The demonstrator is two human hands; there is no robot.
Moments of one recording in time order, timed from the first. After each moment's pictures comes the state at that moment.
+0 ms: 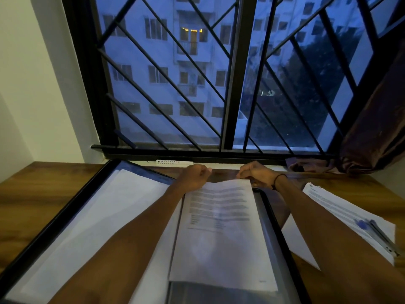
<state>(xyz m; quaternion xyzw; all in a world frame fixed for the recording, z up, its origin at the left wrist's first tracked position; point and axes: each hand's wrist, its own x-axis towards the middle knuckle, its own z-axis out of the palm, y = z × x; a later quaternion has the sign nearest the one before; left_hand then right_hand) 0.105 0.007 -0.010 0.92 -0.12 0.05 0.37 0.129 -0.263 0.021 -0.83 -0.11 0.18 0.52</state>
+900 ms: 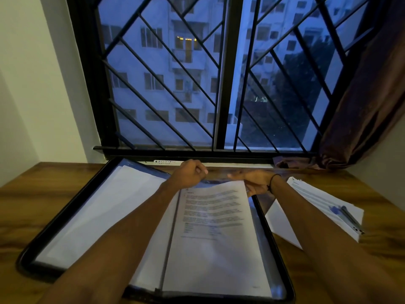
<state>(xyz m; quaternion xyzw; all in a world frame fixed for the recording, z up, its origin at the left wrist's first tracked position) 0.054 0.008 0.019 0.91 -0.14 0.06 0.38 0.049 -0.269 0.049 -0.75 -0.07 0.35 0.55</state>
